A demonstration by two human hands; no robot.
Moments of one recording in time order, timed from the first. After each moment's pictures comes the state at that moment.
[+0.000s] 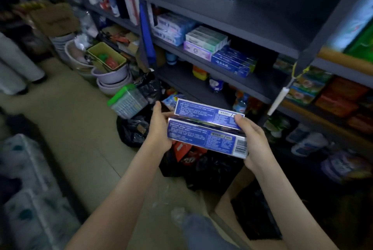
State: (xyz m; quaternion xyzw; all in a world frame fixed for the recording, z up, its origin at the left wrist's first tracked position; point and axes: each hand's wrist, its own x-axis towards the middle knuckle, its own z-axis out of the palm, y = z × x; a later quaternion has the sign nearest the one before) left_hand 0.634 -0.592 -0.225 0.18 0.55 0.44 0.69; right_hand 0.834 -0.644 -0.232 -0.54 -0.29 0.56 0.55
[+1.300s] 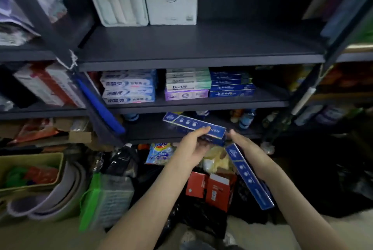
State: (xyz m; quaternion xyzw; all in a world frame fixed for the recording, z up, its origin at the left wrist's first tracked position) left_hand 0.533 -0.162 -0.275 0.23 0.37 0.11 0.89; right_hand 0.617 -0.306 -0.259 -0.69 -0.18 0.45 0.54
